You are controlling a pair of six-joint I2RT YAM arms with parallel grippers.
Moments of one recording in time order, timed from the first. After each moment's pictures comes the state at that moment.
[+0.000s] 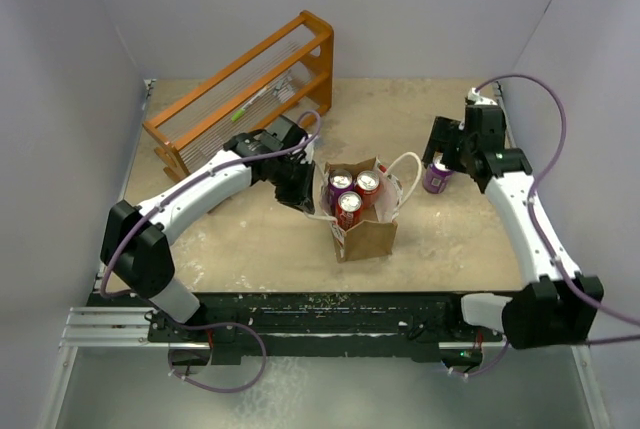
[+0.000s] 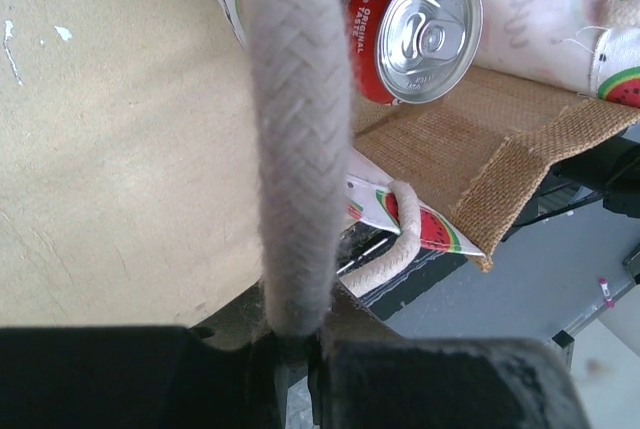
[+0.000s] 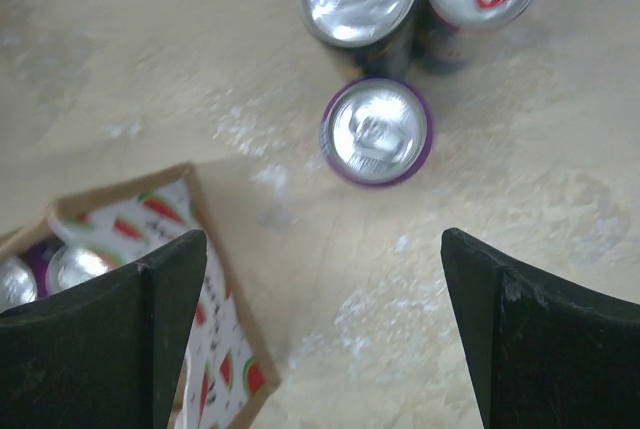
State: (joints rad) left arm -0.65 1.61 1.39 -0.88 0.33 -0.45; right arm 0.08 1.31 1.20 -0.66 0.16 0.29
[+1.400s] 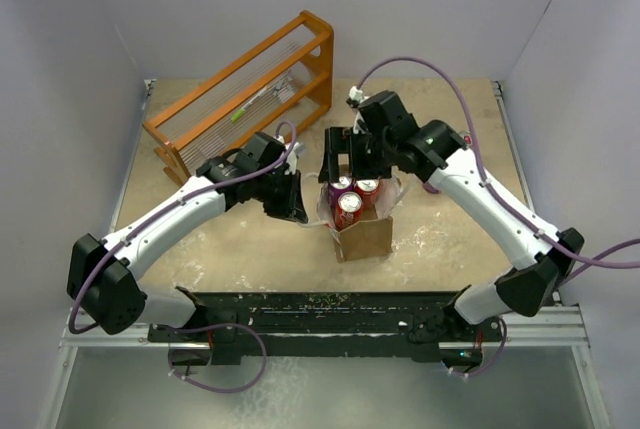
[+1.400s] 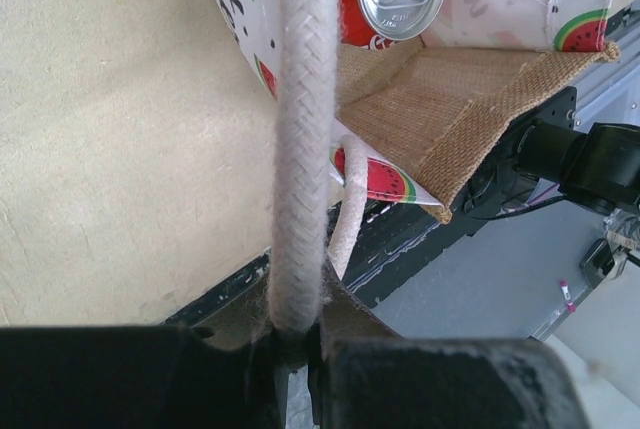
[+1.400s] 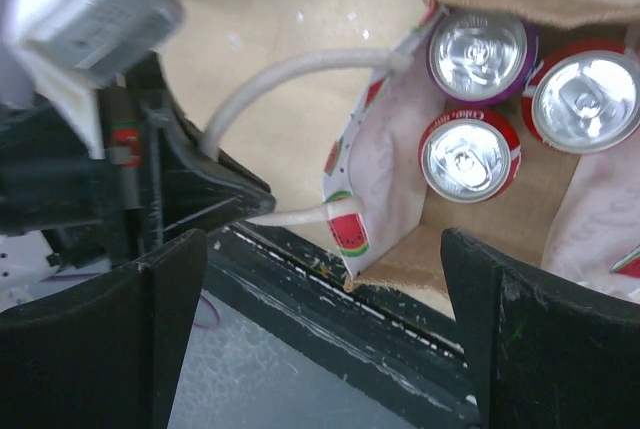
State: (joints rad) left arm -0.64 1.37 1.15 -0.75 0.37 -0.55; right arm 0.70 1.48 1.65 -0.98 -0.10 0.52
